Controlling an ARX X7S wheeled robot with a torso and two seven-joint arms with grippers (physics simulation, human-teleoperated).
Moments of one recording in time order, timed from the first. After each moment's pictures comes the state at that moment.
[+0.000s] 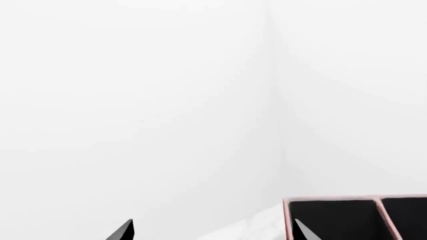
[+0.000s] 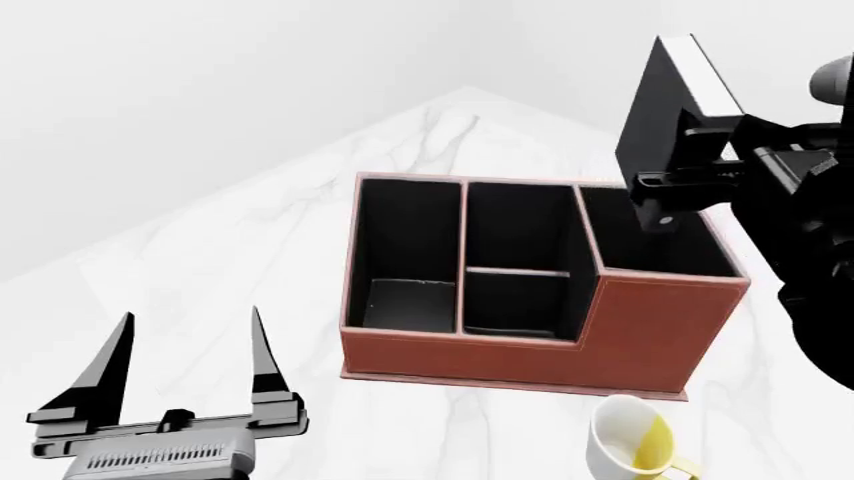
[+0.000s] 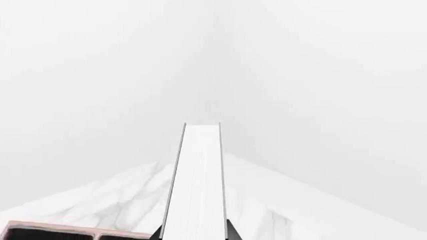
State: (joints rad) left arm 0.16 -0.41 0.24 0.59 -0.07 0.01 -0.52; right arm 0.91 0.86 -0.24 -0.45 1.30 0.85 0.72
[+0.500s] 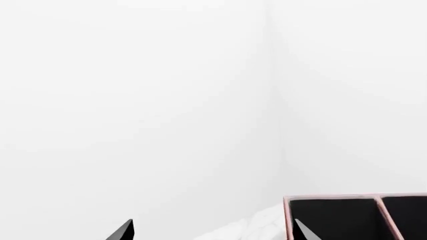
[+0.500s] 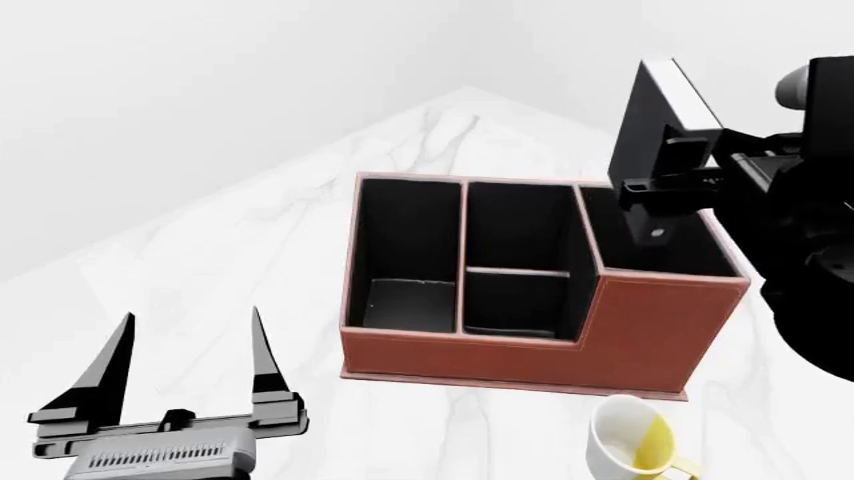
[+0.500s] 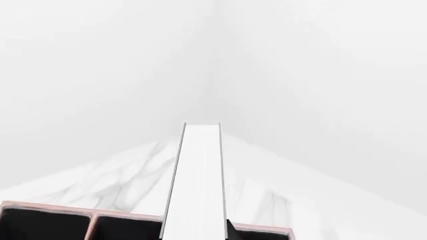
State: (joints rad) left arm 0.15 -0.41 0.25 0.58 -0.07 0.01 -0.53; right arm 0.95 0.83 -0.29 -0.38 1.31 0.89 0.71
